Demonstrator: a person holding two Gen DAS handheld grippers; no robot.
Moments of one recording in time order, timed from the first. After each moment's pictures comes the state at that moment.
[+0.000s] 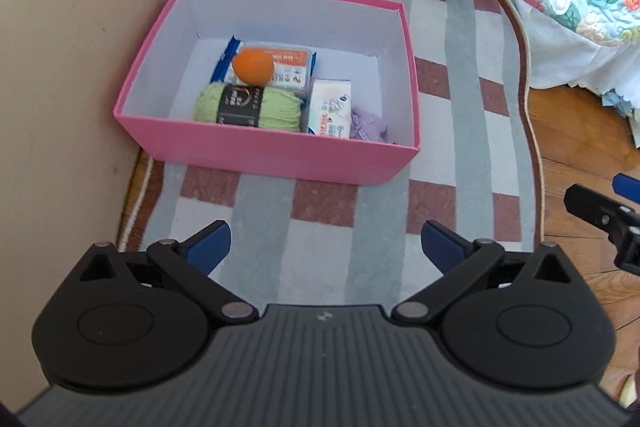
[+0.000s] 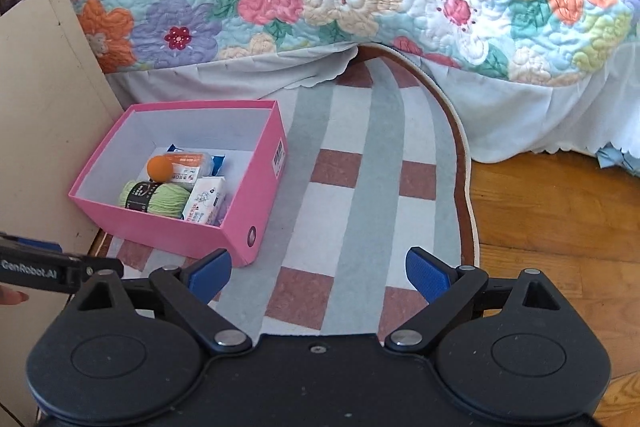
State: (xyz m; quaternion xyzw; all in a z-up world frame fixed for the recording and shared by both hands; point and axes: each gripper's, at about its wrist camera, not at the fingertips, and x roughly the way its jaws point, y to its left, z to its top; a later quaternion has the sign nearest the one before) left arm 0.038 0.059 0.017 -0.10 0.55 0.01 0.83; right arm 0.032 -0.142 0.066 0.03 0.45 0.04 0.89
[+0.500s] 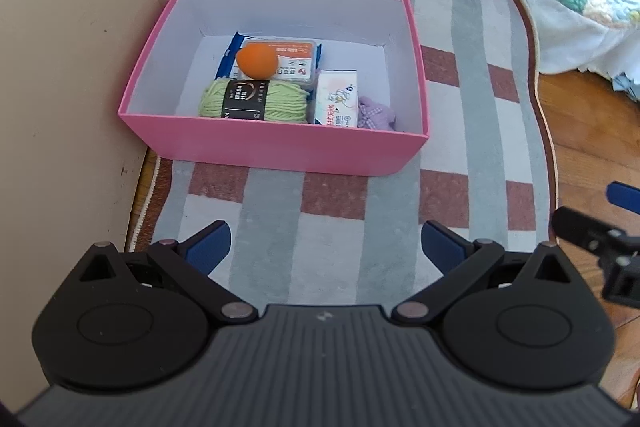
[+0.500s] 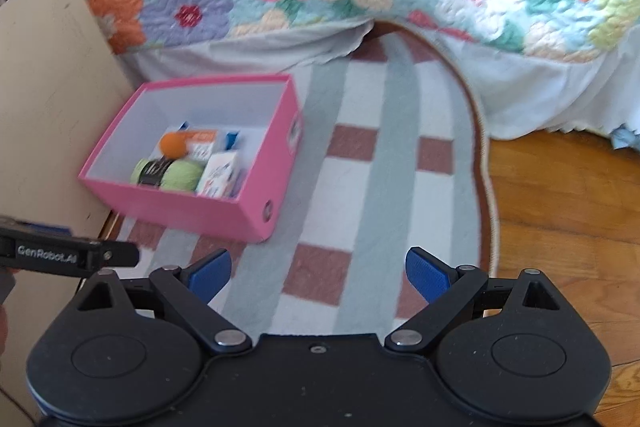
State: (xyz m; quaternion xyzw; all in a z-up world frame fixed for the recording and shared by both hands) left arm 0.038 0.052 0.013 -0.06 0.56 0.02 0.83; right arm 0.032 -0.131 0.049 0.04 0.48 0.07 0.87
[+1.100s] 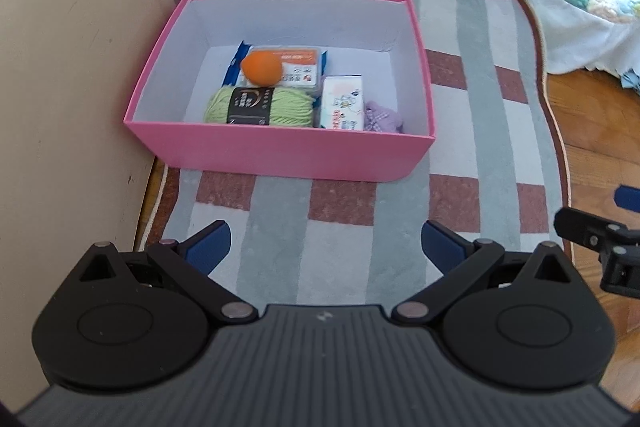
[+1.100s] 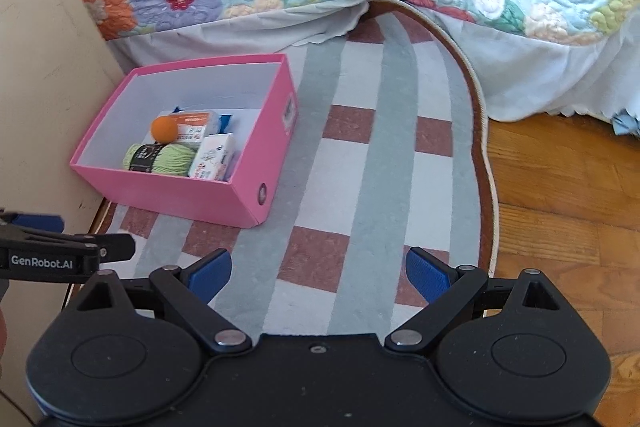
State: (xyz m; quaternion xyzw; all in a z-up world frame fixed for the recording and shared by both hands) left arm 0.035 0.049 0.010 -0.05 0.55 0.04 0.83; right arm 0.034 -0.134 0.040 0.04 0.50 0.05 0.87
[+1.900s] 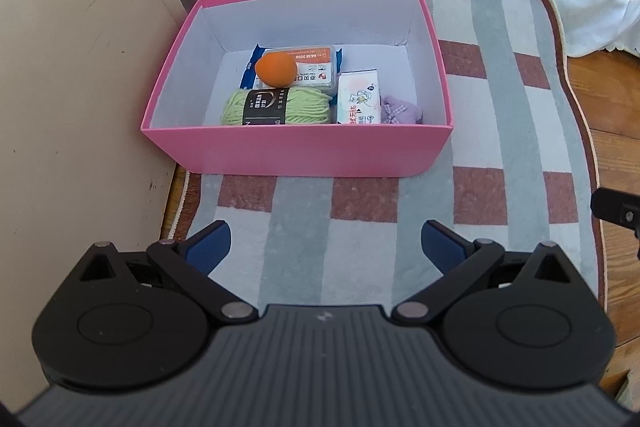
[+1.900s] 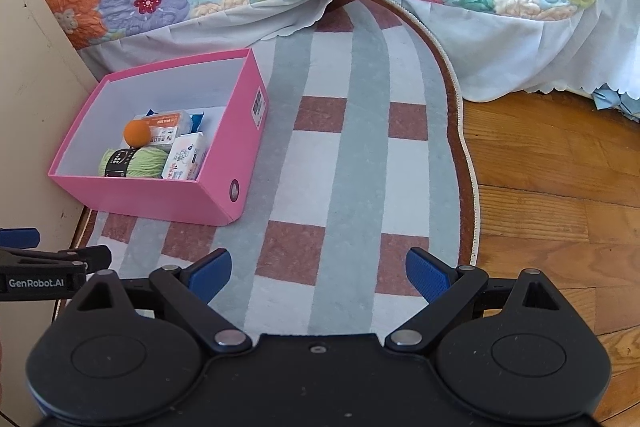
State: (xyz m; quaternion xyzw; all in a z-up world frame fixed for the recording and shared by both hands) left arm 0.032 0.035 0.004 0.00 0.54 0.06 0.84; right arm 0.034 -0.152 0.034 0.05 0.50 0.03 0.86
